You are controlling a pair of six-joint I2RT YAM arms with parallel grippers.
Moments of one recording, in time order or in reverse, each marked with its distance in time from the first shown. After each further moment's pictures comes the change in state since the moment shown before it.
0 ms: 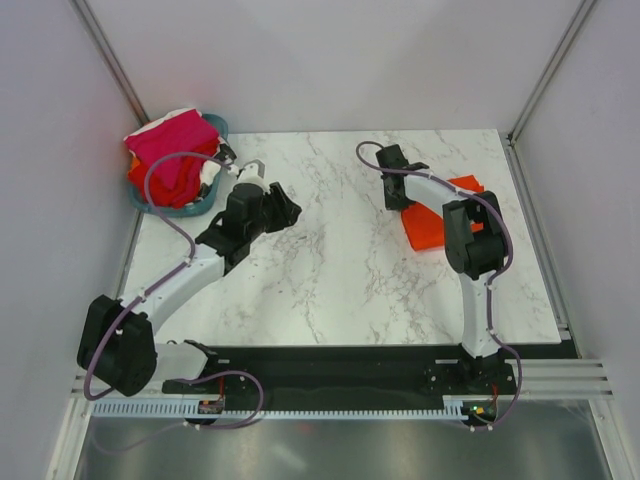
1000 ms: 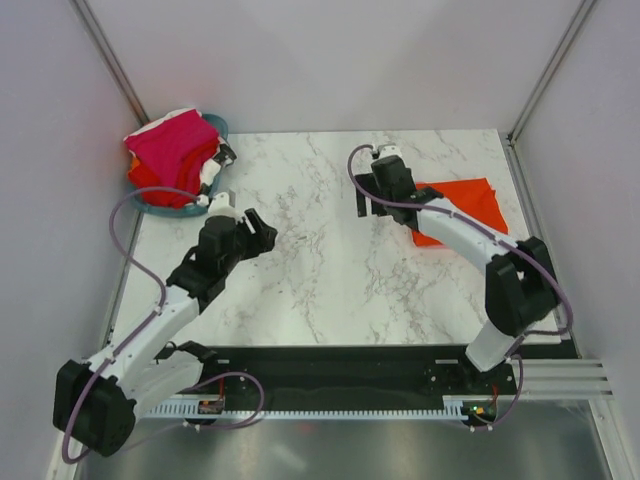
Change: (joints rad) left arm 0.053 -0.314 -0.222 -0.104 -0.068 0.027; right arm 0.165 -0.444 -0.315 0.209 -0.049 0.012
